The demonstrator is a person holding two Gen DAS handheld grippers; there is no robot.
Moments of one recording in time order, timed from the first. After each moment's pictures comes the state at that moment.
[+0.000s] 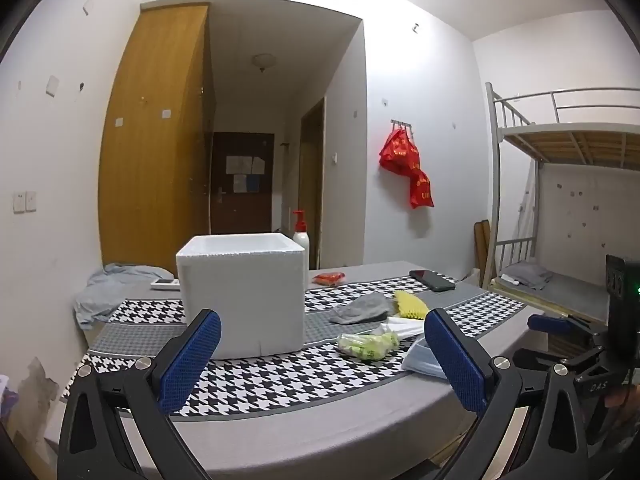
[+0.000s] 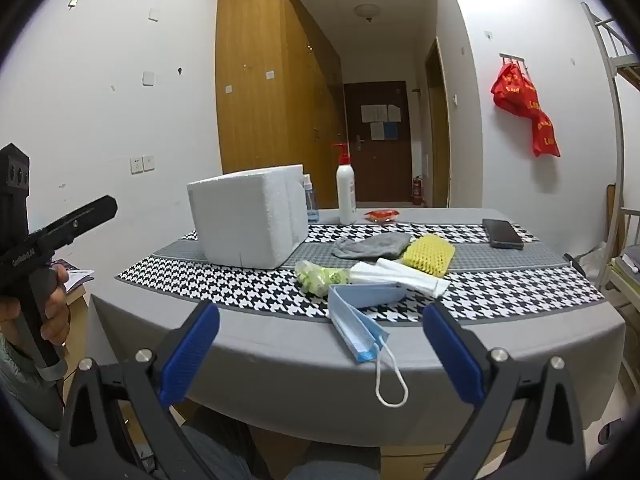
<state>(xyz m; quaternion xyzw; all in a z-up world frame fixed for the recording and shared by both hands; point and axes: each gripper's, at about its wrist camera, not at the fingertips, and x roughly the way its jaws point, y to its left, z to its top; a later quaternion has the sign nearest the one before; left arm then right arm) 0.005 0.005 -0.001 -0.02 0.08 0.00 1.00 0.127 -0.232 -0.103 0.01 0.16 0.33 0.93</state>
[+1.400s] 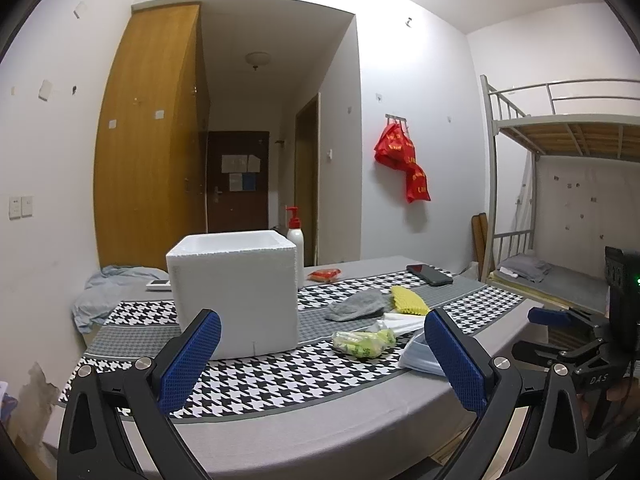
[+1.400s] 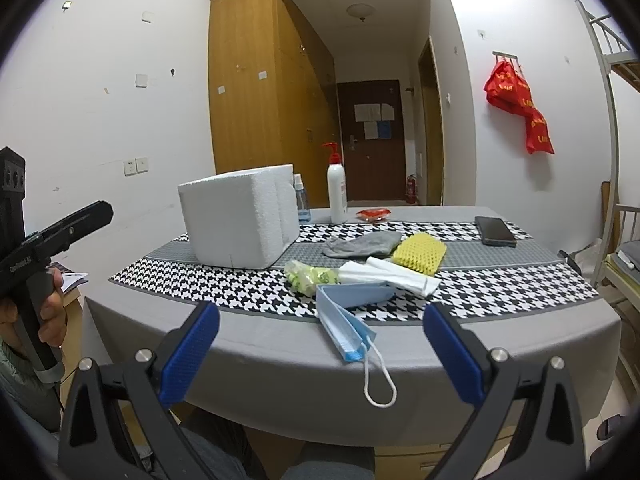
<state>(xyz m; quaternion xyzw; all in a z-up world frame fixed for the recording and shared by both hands) 0.009 0.003 -0.007 -0.01 0.08 -0.01 1.00 0.131 -0.236 -0.104 0.01 0.16 0.32 0.93</state>
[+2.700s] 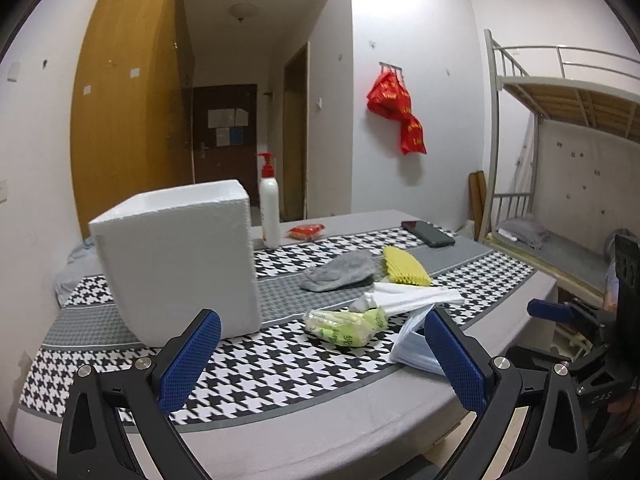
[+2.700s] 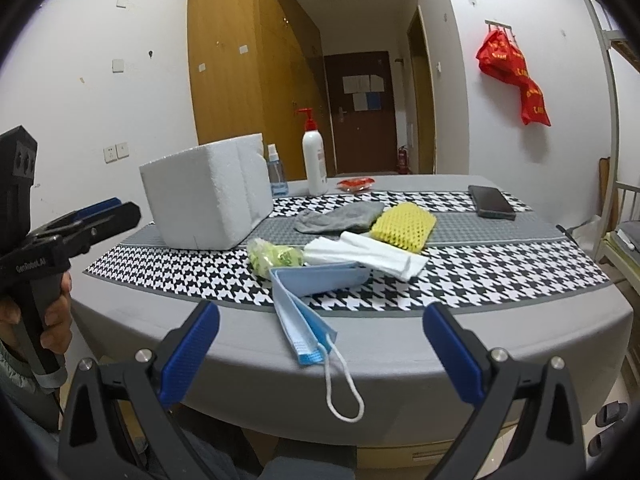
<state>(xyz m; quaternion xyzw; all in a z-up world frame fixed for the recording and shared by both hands) 0.099 -0.025 -0.024 0.00 0.18 -0.02 0.98 0.182 -0.240 -0.122 0.01 0.22 0.31 0.93</state>
